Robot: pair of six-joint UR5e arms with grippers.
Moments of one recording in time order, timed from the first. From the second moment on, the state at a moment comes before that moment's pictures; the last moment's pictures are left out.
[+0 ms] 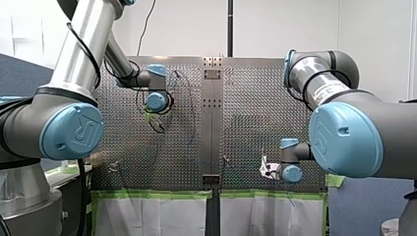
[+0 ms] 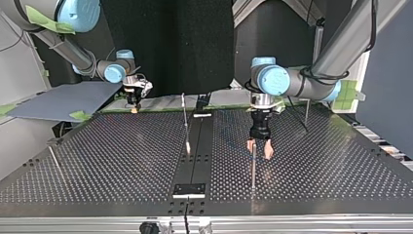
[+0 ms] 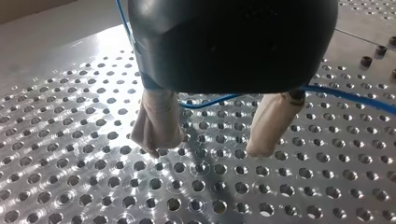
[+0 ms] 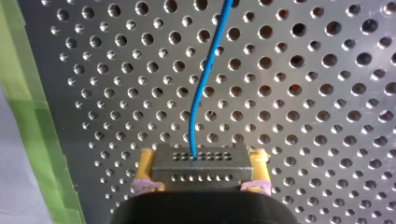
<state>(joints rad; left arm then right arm) -0.22 -1.92 -1.76 -2.48 -1.76 -2.40 1.82 -0.47 1.39 -0.74 1.46 1.63</state>
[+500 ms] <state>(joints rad) -0.21 -1.92 -1.76 -2.48 -1.76 -2.36 1.80 -0.51 1.40 -0.72 1.47 1.61</state>
